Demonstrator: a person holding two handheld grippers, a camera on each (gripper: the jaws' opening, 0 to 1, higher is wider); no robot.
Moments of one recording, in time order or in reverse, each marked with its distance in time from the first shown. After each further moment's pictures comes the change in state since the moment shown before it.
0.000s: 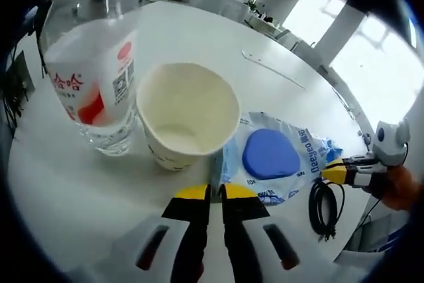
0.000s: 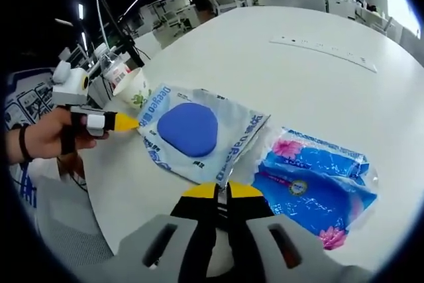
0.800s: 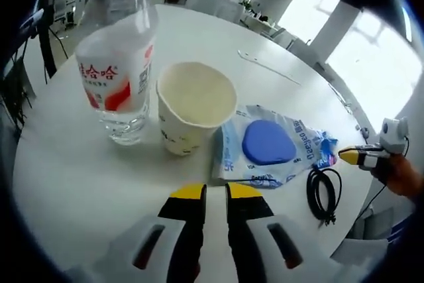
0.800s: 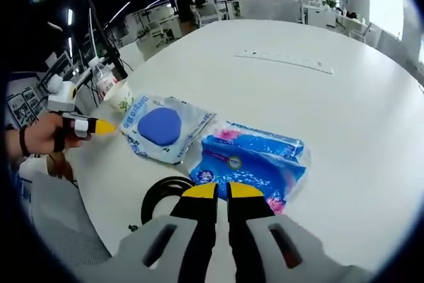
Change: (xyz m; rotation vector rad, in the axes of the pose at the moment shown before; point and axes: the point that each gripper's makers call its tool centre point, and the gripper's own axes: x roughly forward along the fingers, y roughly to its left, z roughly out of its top) left arm -0.025 0.003 -0.011 0.039 -0.008 -0.009; right arm -0.071 -0.063 -0.012 0.060 -0.100 -0.163
